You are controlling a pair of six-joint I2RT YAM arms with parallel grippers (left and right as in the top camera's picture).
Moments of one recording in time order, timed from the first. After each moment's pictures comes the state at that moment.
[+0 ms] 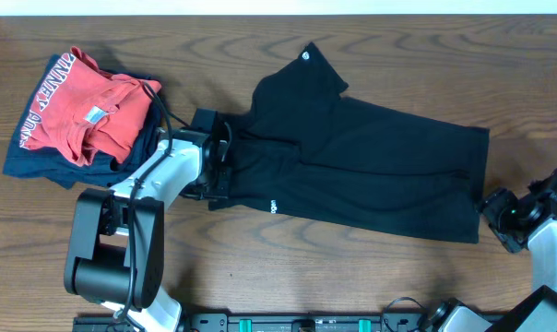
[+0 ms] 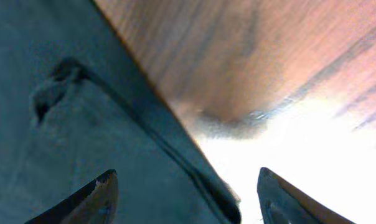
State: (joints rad) left arm -0.21 1.78 1.02 -0.83 0.00 -0.11; right arm -0.64 1.33 0.67 -0.60 -0.15 0.32
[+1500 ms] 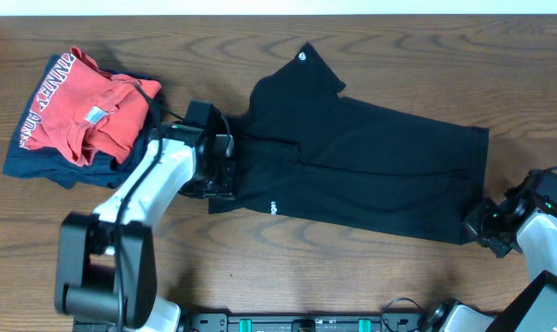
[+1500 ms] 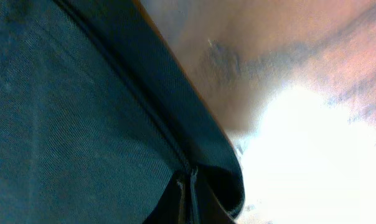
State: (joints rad) left arm -0.21 1.70 1.06 -0.92 0.20 -0.12; right arm -0.56 1.39 0.64 -0.67 -0.13 0.33
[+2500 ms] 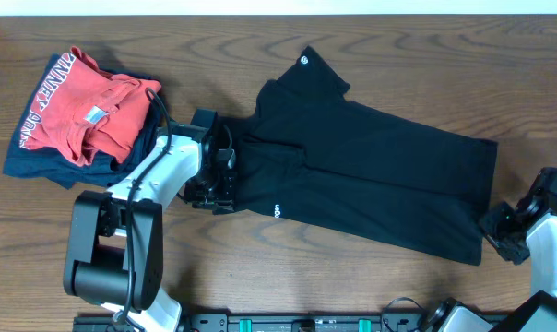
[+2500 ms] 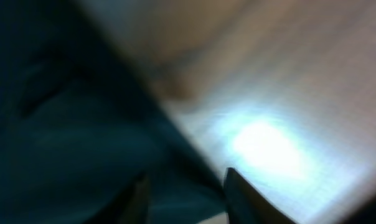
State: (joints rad) left arm -0.21 1.77 1.06 -0.99 0.22 -0.12; right arm -0.58 1.32 0.72 -0.83 0.00 0.35
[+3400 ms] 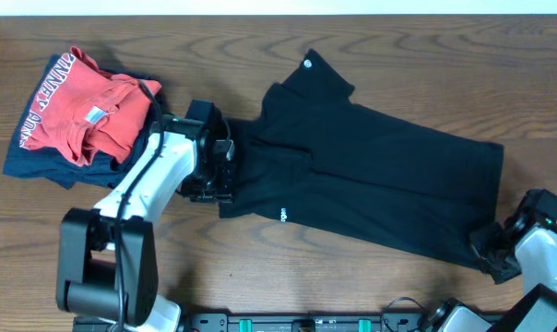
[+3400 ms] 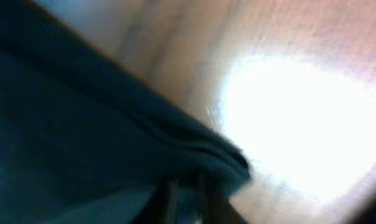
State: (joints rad) left arm -0.21 1.70 1.12 -1.06 0.23 -0.12; right arm -0.63 1.33 0.58 -0.79 0.08 0.55
